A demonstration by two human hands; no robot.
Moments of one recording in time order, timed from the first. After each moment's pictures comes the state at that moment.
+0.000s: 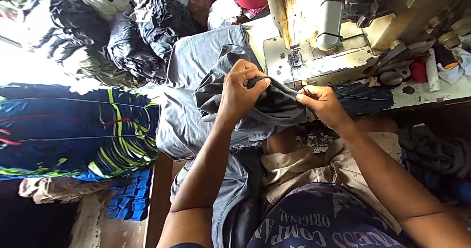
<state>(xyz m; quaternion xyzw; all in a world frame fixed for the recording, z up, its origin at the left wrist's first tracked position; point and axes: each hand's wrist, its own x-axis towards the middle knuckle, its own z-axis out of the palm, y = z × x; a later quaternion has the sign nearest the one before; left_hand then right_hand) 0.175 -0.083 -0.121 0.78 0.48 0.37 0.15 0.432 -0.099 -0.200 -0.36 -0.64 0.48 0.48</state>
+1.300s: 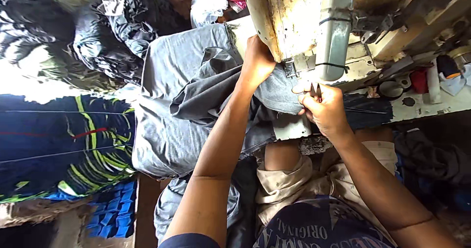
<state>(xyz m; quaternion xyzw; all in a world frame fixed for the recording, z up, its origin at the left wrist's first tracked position) 0.238 0.064 -0.155 0.79 0.46 0.39 0.13 0.429 -0.072 -0.193 -0.42 -0.52 0.49 0.56</state>
